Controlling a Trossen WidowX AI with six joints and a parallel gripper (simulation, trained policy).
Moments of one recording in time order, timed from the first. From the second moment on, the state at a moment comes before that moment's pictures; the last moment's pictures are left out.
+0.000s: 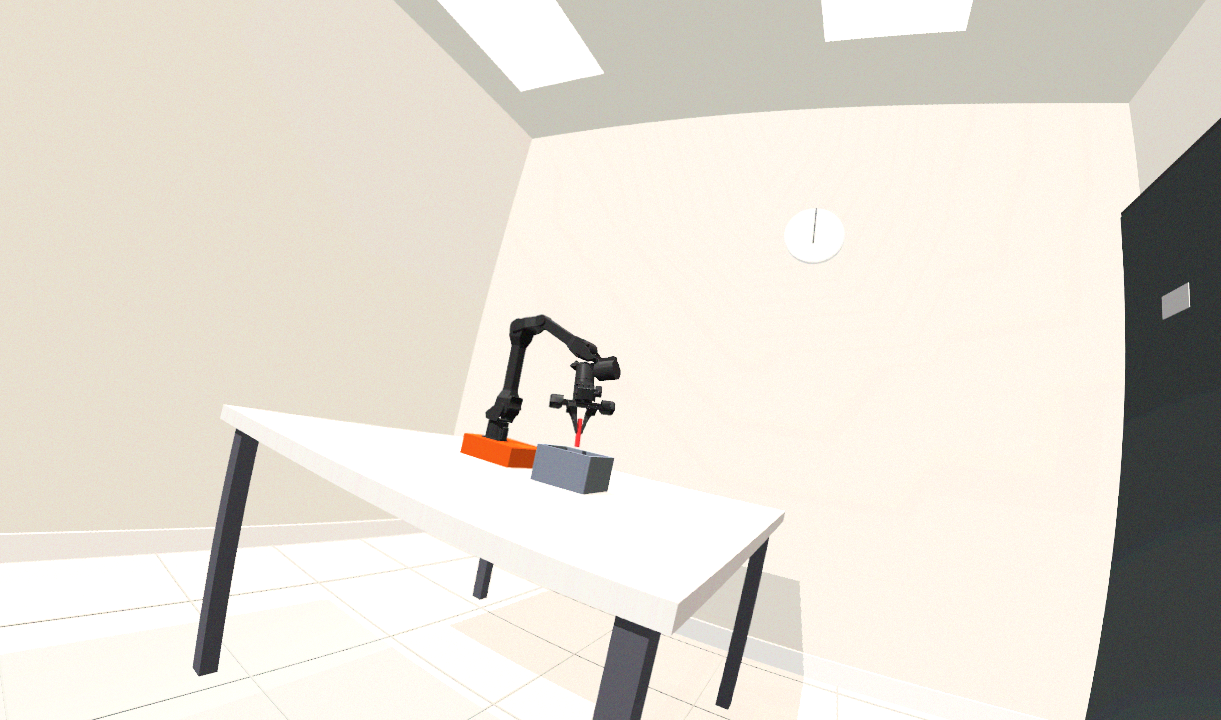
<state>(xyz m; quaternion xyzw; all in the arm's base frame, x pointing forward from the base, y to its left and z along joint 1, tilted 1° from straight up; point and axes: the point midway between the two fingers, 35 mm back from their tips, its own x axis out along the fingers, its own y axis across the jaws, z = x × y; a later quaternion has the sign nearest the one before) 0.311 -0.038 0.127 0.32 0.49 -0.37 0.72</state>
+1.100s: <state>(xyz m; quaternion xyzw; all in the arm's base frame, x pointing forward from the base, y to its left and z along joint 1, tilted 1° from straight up) 0.364 -0.090 0.069 0.31 0.53 -0.37 0.70</state>
